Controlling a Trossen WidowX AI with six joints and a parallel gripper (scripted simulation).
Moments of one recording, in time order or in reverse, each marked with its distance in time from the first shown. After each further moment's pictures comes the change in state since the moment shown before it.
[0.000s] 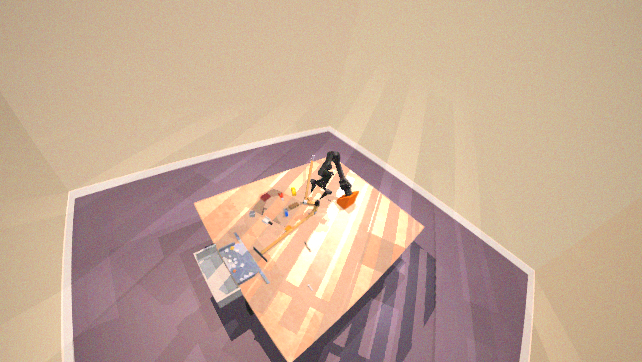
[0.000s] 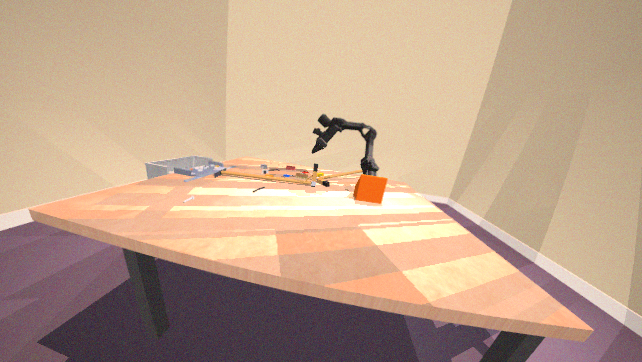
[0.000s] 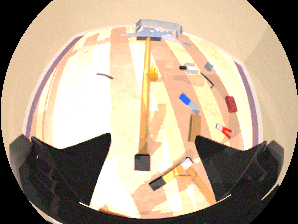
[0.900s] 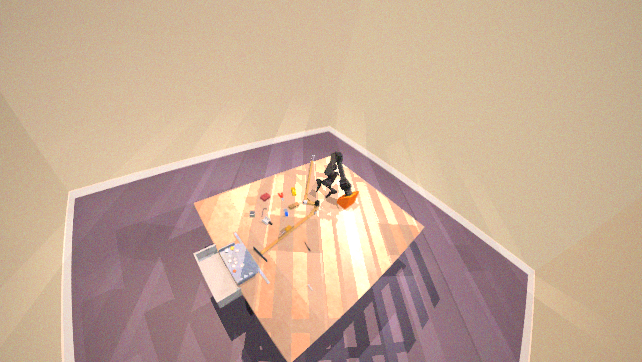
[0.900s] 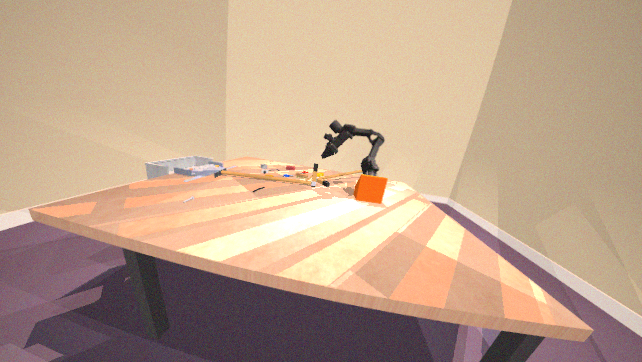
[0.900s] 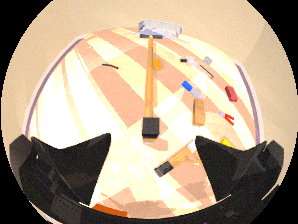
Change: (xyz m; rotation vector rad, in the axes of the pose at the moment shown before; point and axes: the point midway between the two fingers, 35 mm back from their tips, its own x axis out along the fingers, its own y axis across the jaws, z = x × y) arm -0.018 0.011 -0.064 -0.003 -0.049 0.007
